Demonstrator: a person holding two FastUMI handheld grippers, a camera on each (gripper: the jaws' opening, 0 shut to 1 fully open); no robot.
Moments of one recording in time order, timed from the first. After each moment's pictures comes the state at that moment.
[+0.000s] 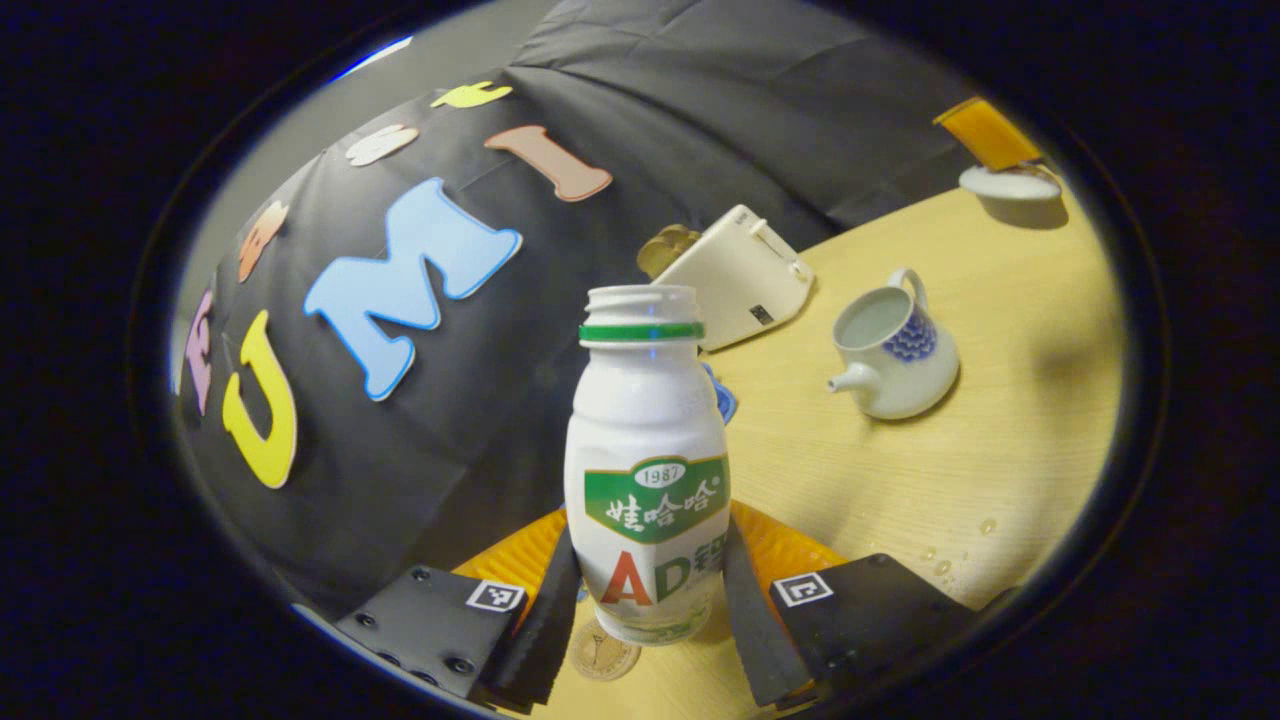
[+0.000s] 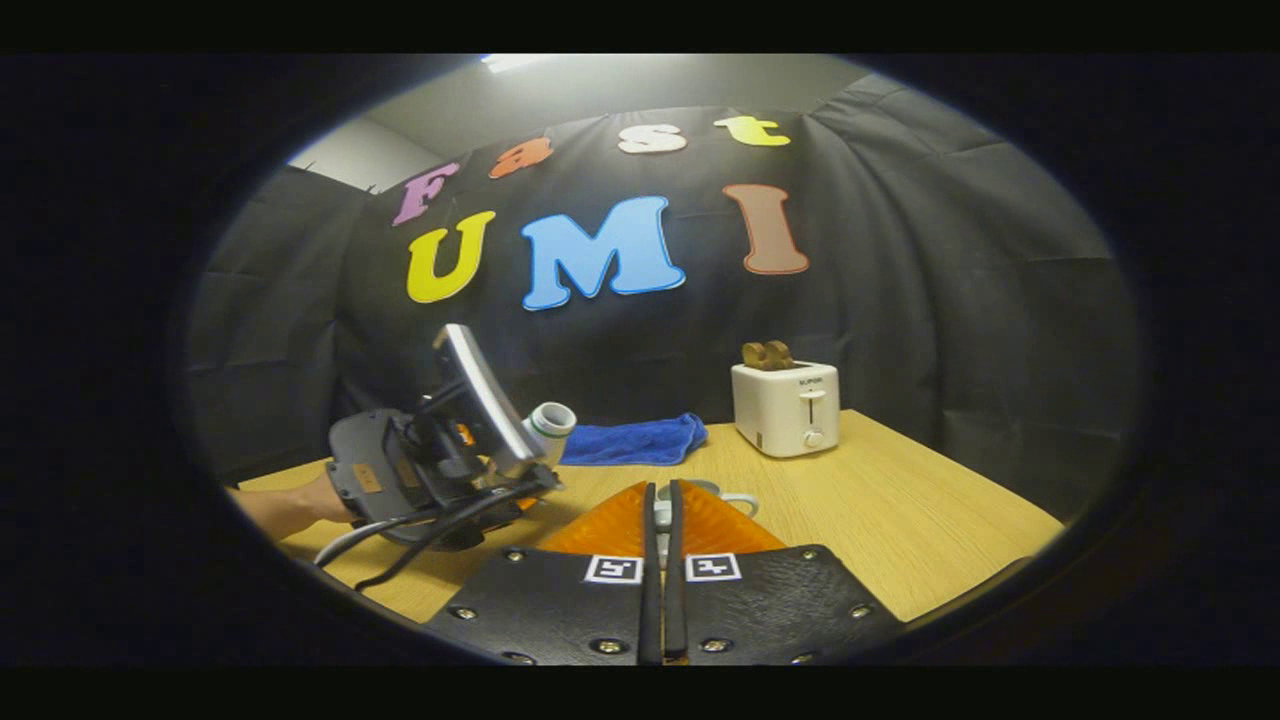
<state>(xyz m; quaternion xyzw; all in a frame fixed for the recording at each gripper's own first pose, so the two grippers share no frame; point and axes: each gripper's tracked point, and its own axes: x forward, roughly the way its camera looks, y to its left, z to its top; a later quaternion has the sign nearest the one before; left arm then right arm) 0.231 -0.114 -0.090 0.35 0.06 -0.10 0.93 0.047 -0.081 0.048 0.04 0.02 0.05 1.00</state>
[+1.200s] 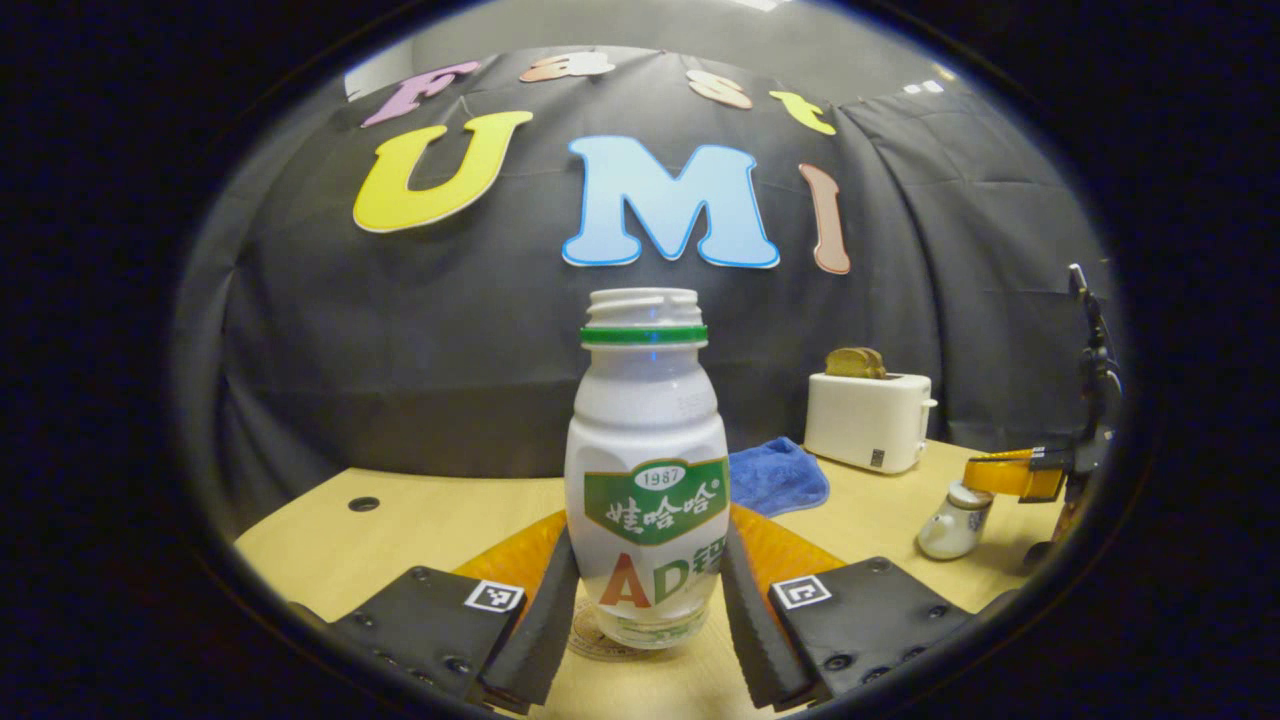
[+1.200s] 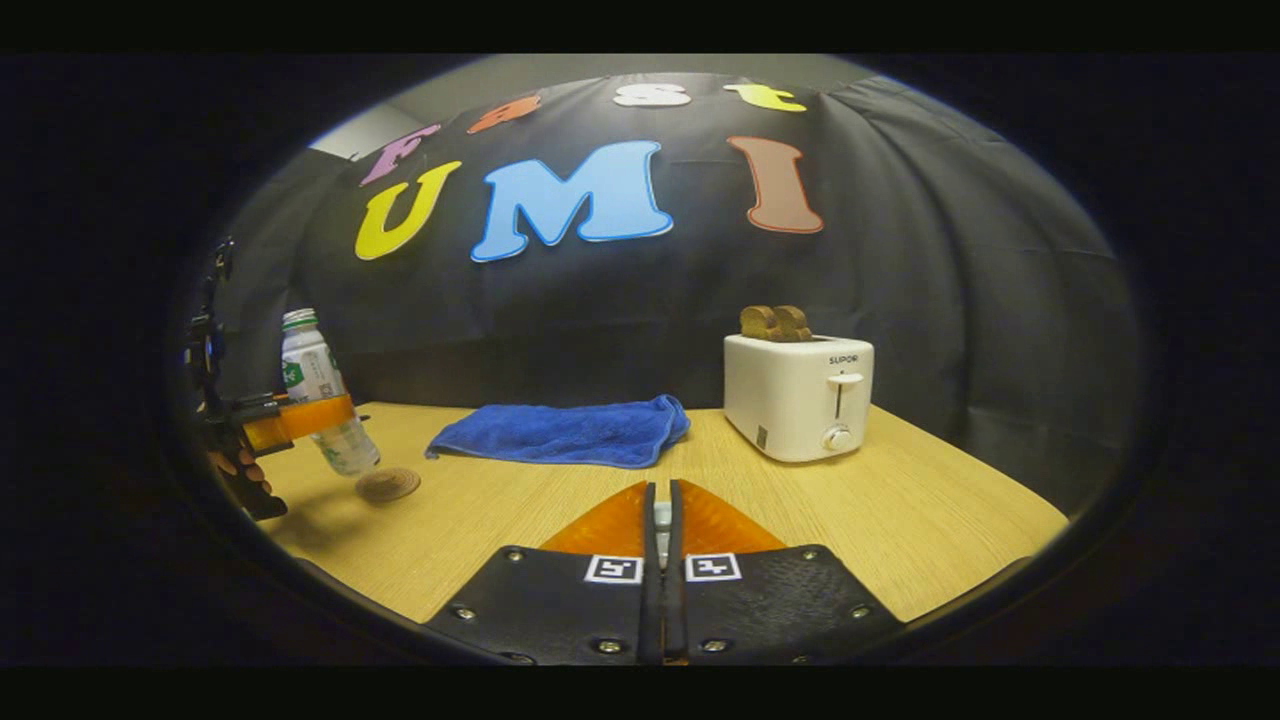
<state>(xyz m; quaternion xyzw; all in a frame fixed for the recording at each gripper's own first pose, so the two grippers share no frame) 0.246 -0.035 -0.081 -0.01 0.03 -0.03 1.00 0.159 -0.093 0.002 0.02 0.07 0.02 1.00</state>
